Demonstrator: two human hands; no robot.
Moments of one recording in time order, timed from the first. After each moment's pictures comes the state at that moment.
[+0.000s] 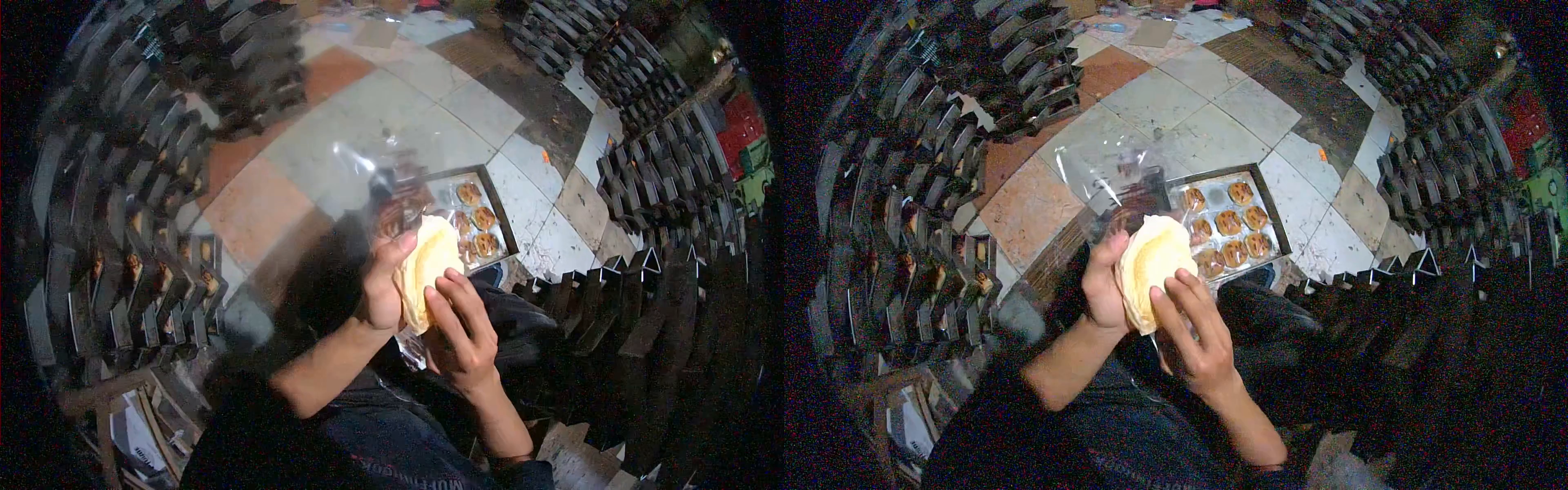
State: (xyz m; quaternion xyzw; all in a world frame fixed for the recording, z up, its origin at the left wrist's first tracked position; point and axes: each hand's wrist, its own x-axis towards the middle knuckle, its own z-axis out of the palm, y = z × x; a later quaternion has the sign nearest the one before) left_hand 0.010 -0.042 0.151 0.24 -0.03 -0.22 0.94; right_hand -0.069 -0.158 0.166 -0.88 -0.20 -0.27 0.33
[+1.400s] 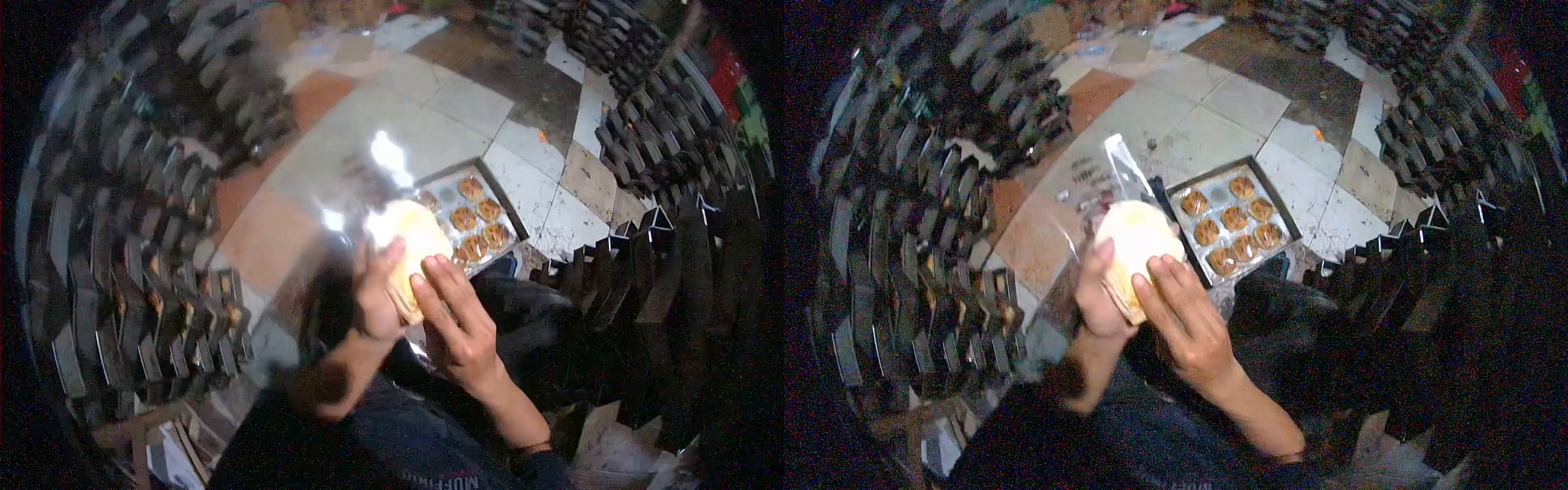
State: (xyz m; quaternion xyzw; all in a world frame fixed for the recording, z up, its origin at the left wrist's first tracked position) left_hand -0.007 -0.056 0.170 0.35 -0.07 -0.13 0.93; right_hand -0.077 -0.165 0.175 -0.88 -0.19 -0.28 0.32
